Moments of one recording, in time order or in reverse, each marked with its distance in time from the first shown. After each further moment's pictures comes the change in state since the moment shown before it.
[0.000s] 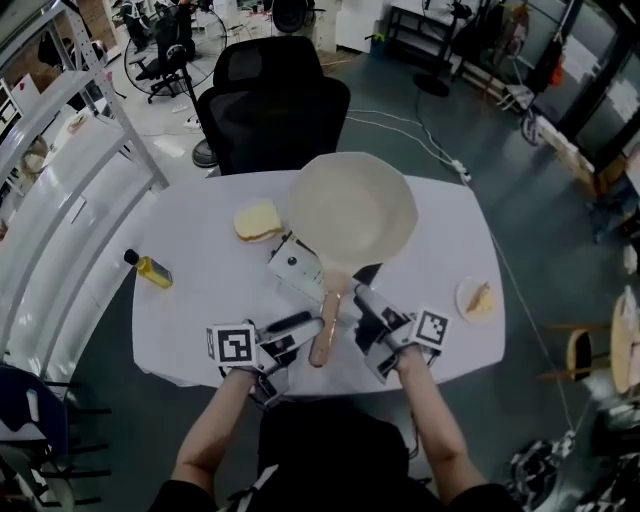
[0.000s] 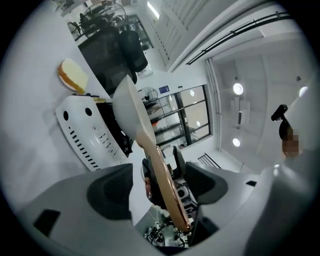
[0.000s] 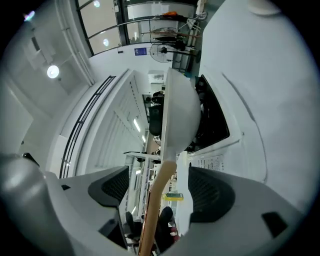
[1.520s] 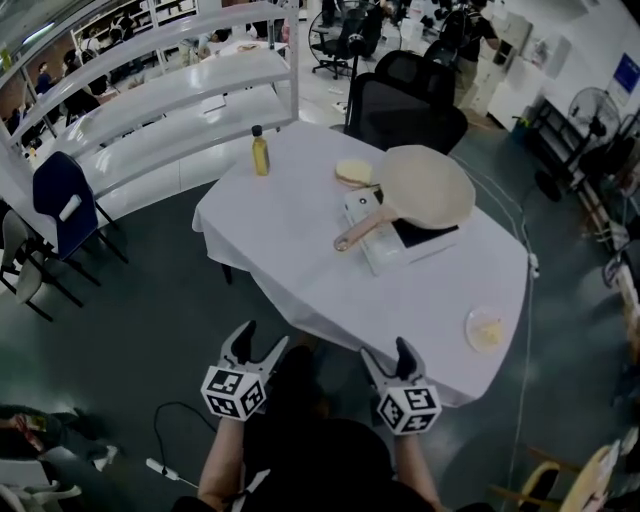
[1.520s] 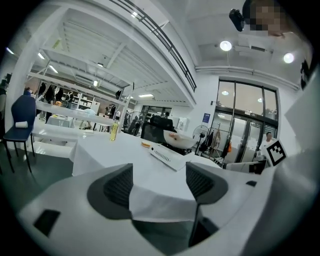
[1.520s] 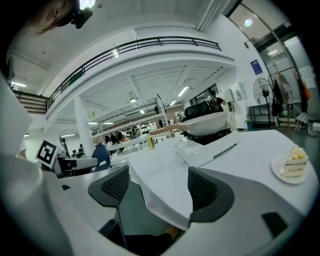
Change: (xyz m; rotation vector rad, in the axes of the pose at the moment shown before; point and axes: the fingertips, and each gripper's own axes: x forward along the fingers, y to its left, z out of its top) left arm -0.123 -0.072 -0.298 0.502 -0.684 1.041; right arm -0.271 -0.012 -0.135 -1.145 0.388 -0.178
